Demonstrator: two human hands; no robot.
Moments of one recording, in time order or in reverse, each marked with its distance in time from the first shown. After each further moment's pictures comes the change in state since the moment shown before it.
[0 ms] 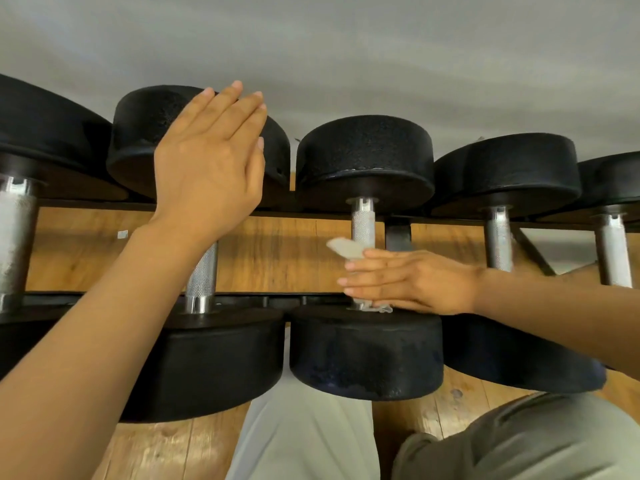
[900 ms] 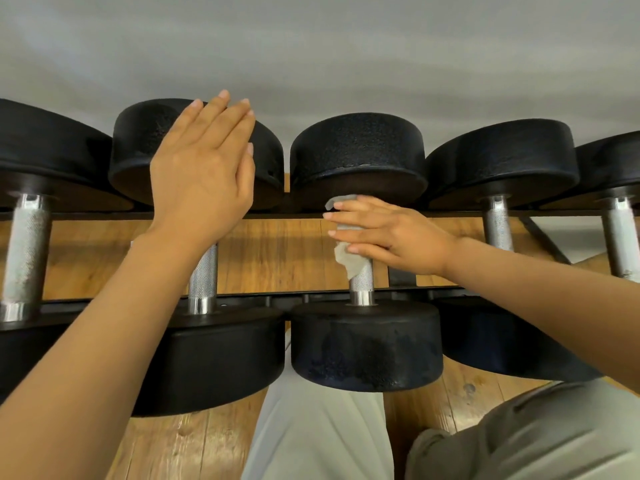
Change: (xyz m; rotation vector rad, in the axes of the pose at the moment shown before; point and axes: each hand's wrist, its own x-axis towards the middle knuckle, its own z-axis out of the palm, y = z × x) left_hand 0.000 0.002 -0.001 0.033 -0.017 0.009; right_hand 0.030 0.017 -0.010 -0.082 0.236 0.217
